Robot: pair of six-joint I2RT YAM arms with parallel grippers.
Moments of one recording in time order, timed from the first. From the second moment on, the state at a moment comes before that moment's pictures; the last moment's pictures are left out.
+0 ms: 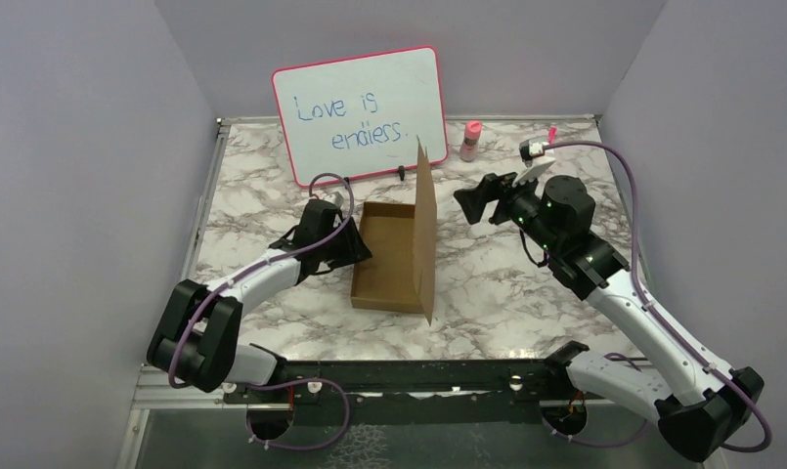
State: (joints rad) left arm -0.42 1.38 0.69 -0.13 0.19 -0.63; right arm 0.55 0.96 0.95 -0.13 0.01 0.25
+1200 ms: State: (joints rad) left arm -0.46 1.21 0.66 0.00 0.13 -0.69; right arm 0.67 1.43 1.61 -0.72 0.08 0.11
